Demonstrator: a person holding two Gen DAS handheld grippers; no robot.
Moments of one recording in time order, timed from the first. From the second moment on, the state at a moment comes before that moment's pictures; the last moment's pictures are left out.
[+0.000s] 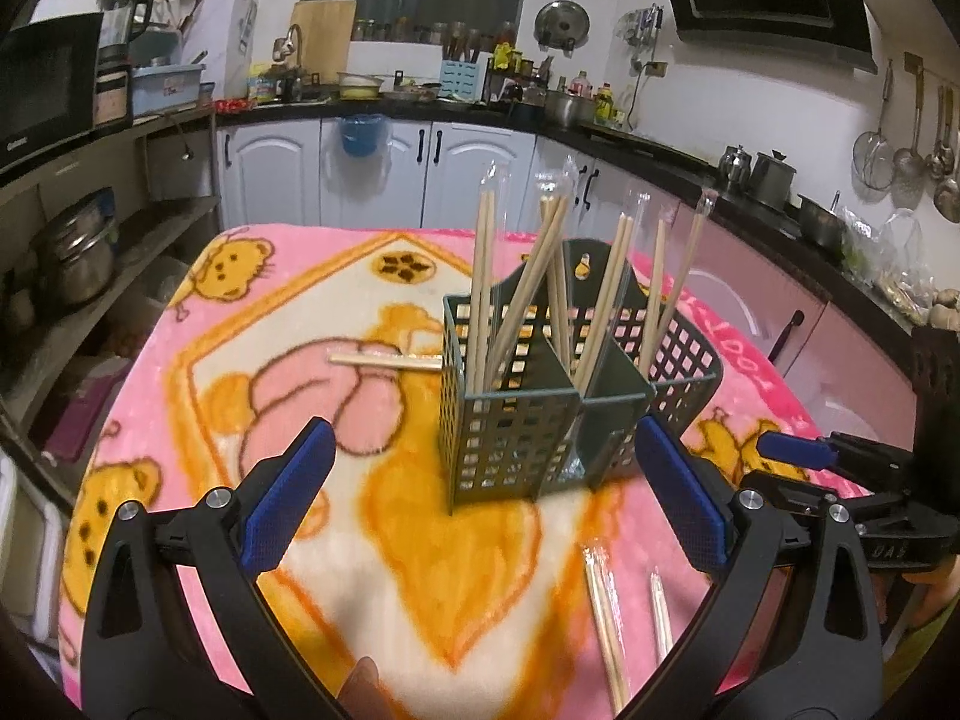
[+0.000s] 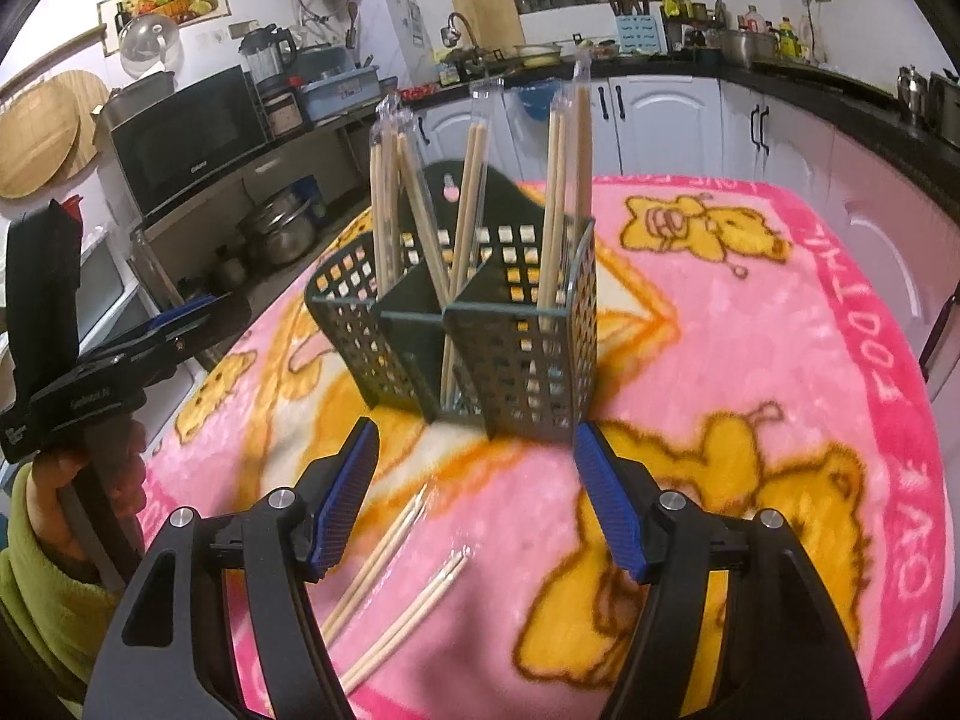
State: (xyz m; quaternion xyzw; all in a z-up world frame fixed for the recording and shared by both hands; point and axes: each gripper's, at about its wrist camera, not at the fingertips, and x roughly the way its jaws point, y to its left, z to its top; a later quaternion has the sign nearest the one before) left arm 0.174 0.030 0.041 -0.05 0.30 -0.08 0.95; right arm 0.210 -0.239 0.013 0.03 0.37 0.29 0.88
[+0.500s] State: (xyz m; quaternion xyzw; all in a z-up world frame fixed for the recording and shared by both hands) left arm 0.168 0.029 0.015 -0.06 0.34 -0.09 0.94; right arm 0.194 -0.230 -0.018 0.02 0.41 0.30 0.86
